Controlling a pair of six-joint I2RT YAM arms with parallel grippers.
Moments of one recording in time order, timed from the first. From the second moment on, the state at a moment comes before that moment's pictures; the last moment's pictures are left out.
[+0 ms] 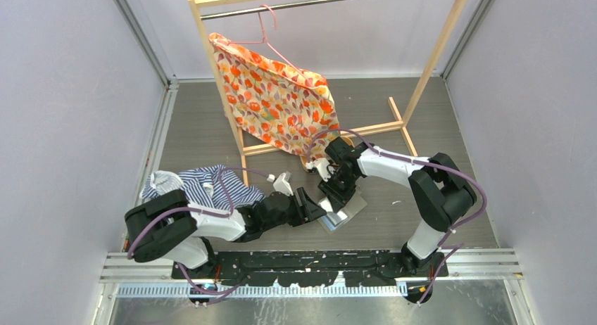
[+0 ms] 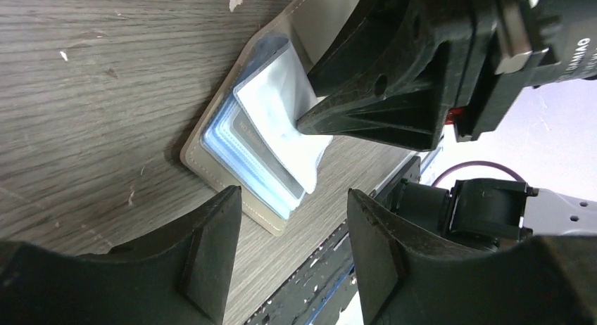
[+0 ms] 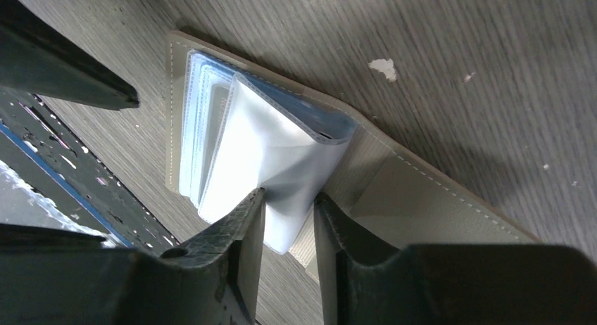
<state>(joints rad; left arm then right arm) -1.10 1.45 0.37 0.62 -0.11 -1.22 0.64 1.70 1.00 -0.74 -0.37 -0.27</state>
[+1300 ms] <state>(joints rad) -1.12 1.63 0.49 0.64 -0.19 -1.36 0.50 1.81 1.07 -0.85 -0.49 -0.21</state>
